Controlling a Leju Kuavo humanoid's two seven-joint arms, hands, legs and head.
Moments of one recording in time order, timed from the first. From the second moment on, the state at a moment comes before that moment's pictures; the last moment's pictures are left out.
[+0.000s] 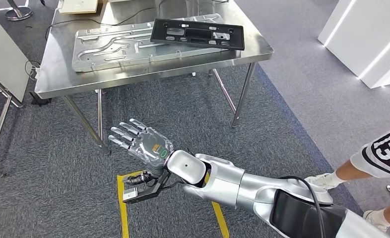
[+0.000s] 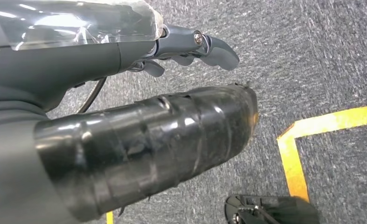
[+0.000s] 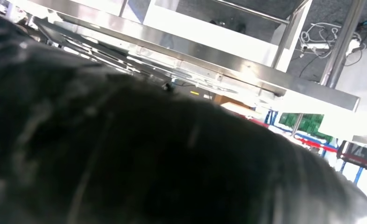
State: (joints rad) left arm -0.10 -0.25 0.79 -0.19 -1.12 0.43 -0.26; right arm -0.81 -0.03 1.05 -1.00 1.01 -0.09 0.05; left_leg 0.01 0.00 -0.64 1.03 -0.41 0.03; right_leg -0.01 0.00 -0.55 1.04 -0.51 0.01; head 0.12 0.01
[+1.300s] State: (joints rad) left arm -0.11 -0.25 0.79 -0.19 -1.12 0.43 -0.28; right arm -0.79 -0.04 1.05 -0.98 1.02 -0.13 0.05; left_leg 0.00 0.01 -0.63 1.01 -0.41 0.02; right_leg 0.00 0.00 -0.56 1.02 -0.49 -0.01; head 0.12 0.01
